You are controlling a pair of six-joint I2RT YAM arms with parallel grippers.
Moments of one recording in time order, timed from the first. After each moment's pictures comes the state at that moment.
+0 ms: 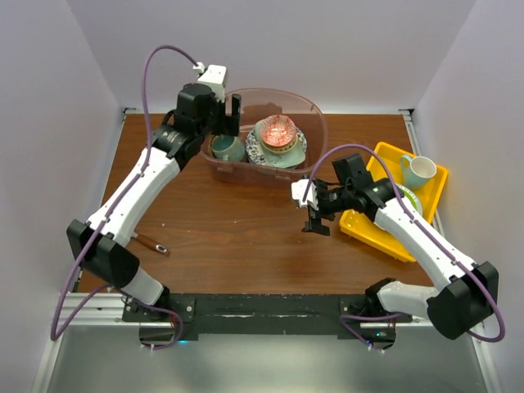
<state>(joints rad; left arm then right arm) -0.46 1.57 1.64 -0.46 -0.21 -0.12 0.47 1.20 1.04 -0.78 -0.67 -0.99</state>
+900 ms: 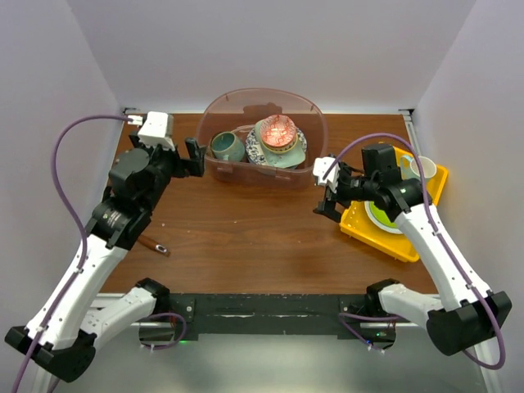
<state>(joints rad) -0.46 0.91 1.15 -0.35 -0.23 -0.12 0.33 1.10 1.12 -0.79 -0.66 -0.86</state>
